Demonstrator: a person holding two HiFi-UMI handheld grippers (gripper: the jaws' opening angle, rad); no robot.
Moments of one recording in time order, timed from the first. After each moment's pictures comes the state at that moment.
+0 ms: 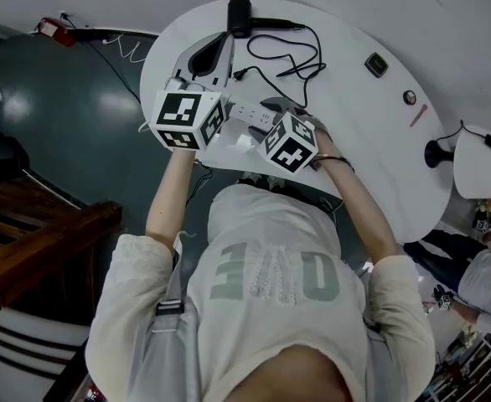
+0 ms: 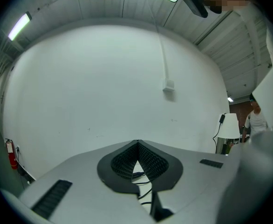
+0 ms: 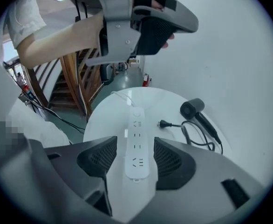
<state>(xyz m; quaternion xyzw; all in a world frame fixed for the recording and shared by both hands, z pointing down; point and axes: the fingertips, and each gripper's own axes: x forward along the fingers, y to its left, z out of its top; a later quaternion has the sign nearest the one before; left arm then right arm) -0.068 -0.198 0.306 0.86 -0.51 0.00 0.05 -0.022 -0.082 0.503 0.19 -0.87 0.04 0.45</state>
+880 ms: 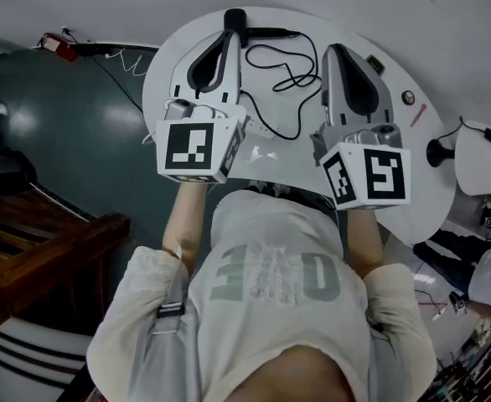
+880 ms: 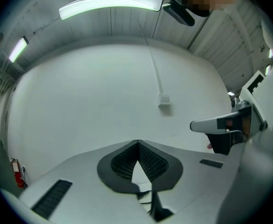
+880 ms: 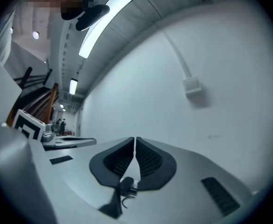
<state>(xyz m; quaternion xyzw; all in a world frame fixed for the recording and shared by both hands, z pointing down) -0.044 -0.168 0.216 0.84 -0.54 -0.04 -0.04 0.092 -0.138 0.205 0.57 -0.82 -0.01 -0.04</state>
